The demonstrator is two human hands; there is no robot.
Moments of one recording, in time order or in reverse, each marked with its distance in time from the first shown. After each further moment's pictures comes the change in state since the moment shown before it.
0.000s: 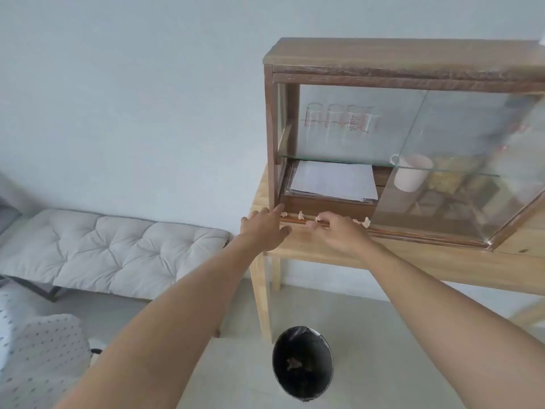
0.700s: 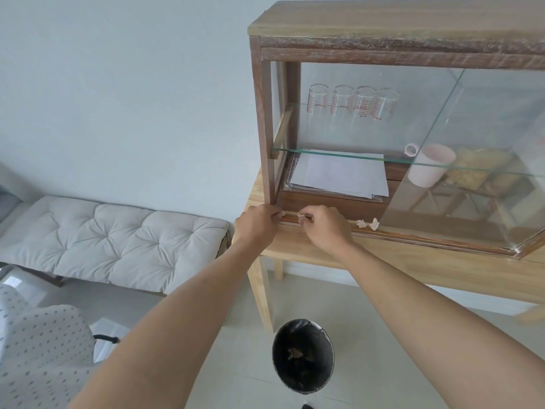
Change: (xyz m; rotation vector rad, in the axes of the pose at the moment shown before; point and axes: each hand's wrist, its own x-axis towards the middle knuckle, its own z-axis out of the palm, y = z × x) left_hand 0.046 -0.014 0.041 -0.225 0.313 -0.109; right_hand 0.052 -0.011 0.035 0.087 0.169 -0.103
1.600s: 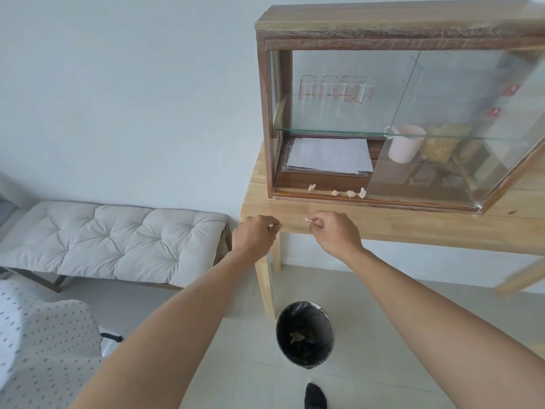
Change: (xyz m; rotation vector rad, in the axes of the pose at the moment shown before) left_hand -0.112 -0.012 -0.034 -0.074 -0.205 -0.006; right_hand -0.110 0.012 0.008 0.048 0.059 0.067
